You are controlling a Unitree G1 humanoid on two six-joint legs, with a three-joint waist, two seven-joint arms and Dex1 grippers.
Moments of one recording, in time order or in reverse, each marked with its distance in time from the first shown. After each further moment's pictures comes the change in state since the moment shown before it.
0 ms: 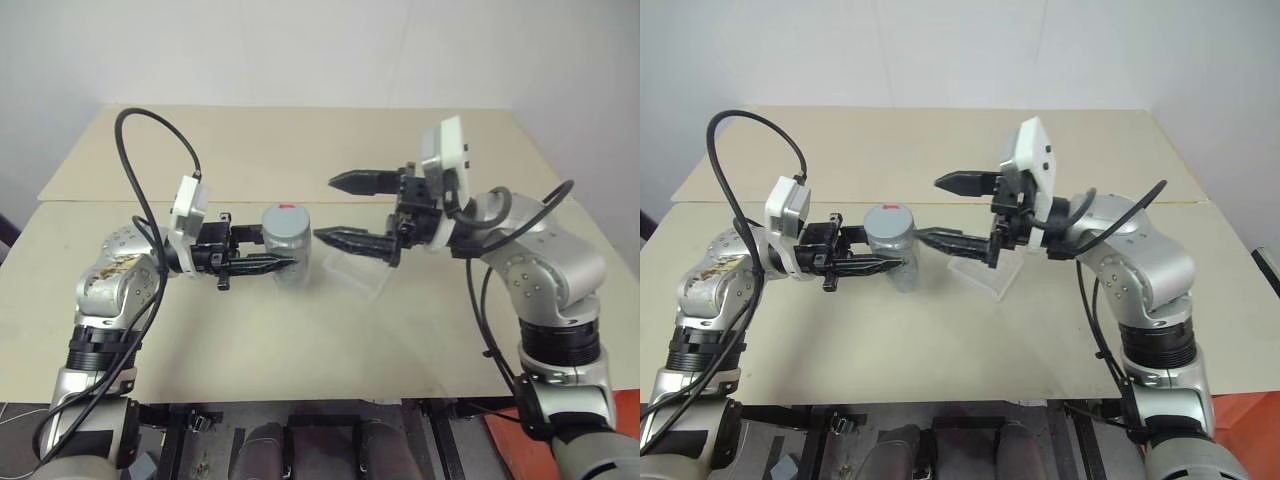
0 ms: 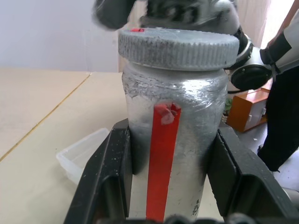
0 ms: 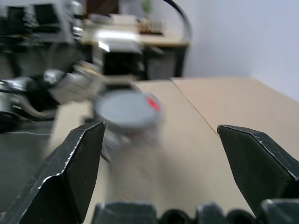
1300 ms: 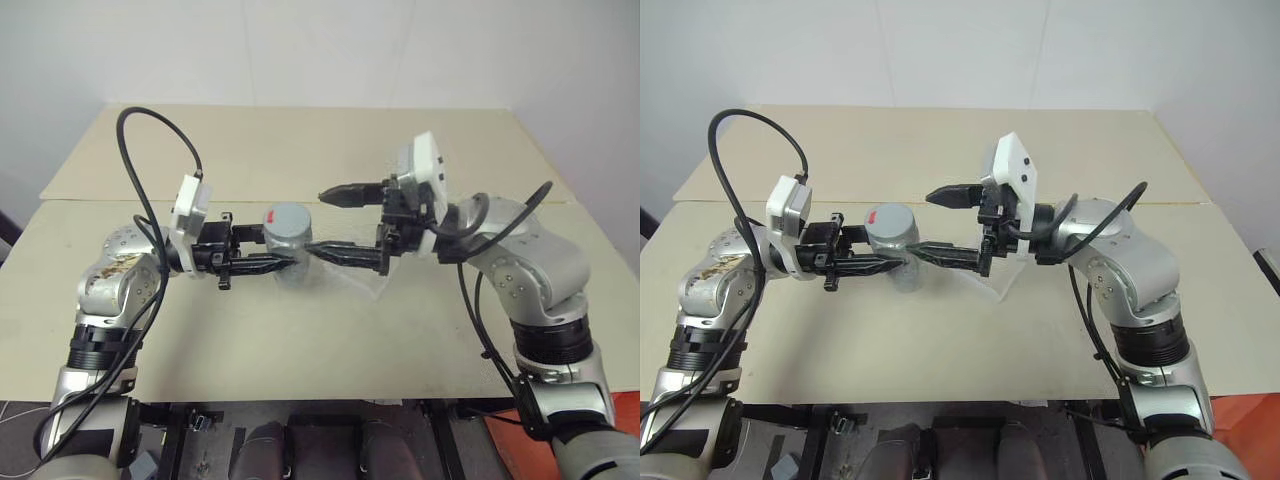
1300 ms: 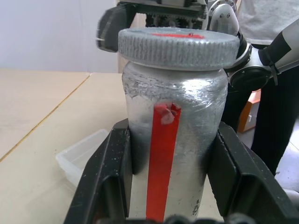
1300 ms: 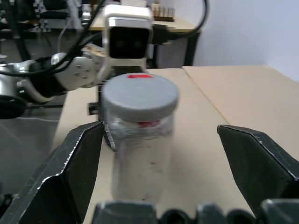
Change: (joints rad) left arm -0.002 0.008 0.001 0.000 -0.001 0.000 -0.007; right arm 0.001 -0.047 0.045 0.027 -0.015 -0.005 0.039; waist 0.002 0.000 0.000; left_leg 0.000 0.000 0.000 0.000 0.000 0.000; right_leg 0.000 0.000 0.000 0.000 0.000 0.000
